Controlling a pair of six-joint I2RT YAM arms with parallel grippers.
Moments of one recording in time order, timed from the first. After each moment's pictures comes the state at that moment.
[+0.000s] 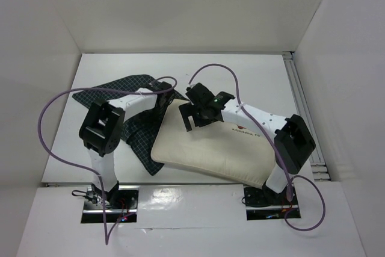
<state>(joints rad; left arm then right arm) -0.47 1.89 1.30 -0.94 -0.55 -0.48 0.80 1.67 1.31 -0.67 0.11 0.40</state>
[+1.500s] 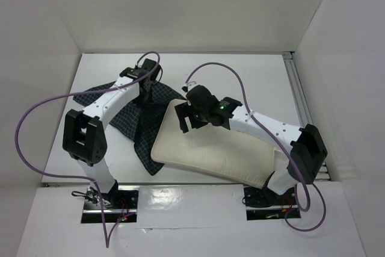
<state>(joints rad) -0.37 1.75 1.50 -0.99 -0.39 -0.48 0.87 1.53 1.25 -0.57 0.09 0.39</state>
